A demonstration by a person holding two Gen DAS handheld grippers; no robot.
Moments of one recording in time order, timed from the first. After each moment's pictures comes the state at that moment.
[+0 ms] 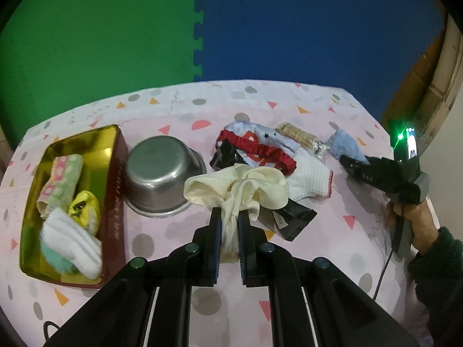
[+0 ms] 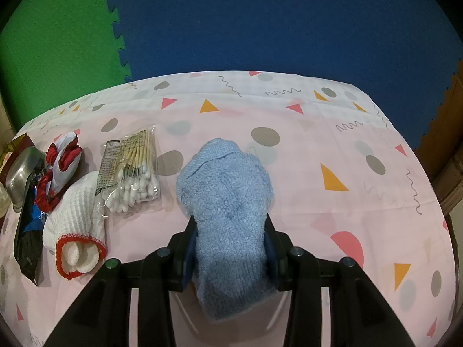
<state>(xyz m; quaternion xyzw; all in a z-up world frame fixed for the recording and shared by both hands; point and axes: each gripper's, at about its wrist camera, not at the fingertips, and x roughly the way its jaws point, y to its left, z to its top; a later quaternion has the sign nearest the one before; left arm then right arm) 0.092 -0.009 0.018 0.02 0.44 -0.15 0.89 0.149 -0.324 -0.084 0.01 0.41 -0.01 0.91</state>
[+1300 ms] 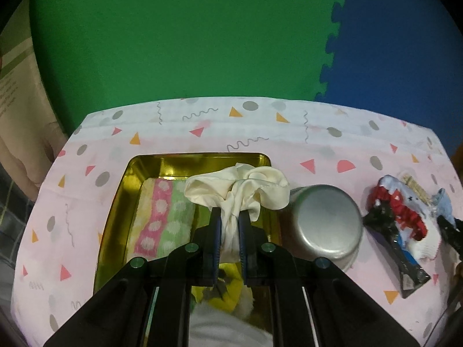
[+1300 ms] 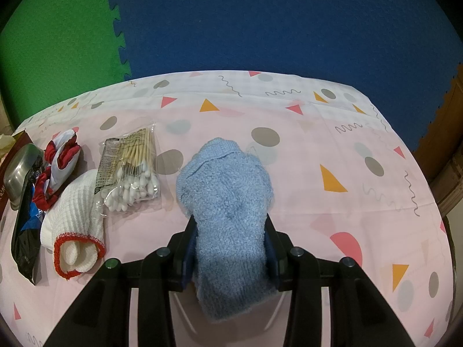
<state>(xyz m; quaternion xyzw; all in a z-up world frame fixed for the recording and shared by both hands) 0.201 0.128 0.001 0.01 0.45 0.02 0.89 0.149 -0.323 -0.084 0.01 0.41 -0.01 0.91</state>
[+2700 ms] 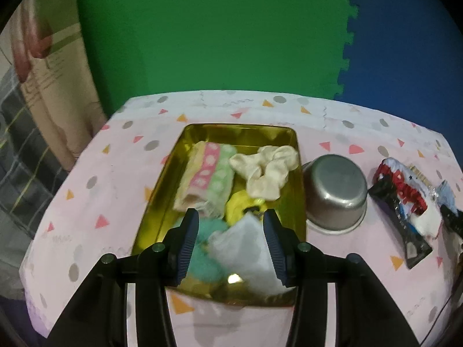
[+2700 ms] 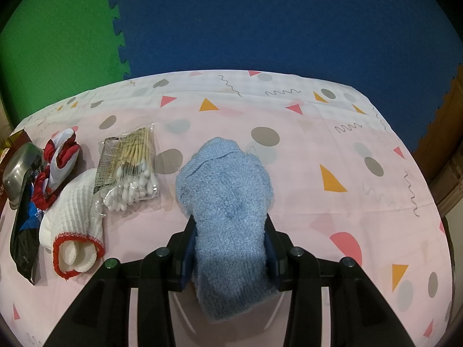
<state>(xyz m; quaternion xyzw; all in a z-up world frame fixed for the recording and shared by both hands) 0.109 0.144 0.021 0.01 0.43 0.09 0.90 0.150 -0.323 -0.084 0.00 0.41 -0.02 0.91</state>
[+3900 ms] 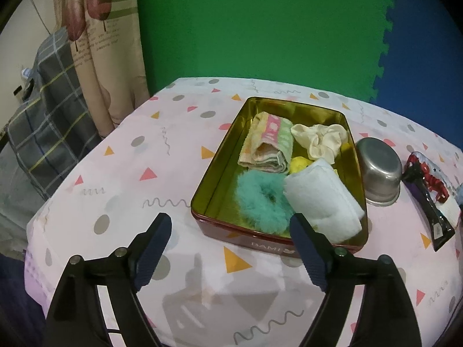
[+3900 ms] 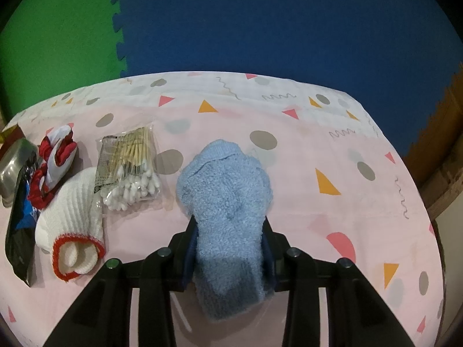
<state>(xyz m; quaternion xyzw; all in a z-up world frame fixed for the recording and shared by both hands) 0.046 0.193 -0.003 -0.04 0.41 0.16 0.90 0.146 -0.313 -0.079 -0.02 0.41 -0.04 0.91</state>
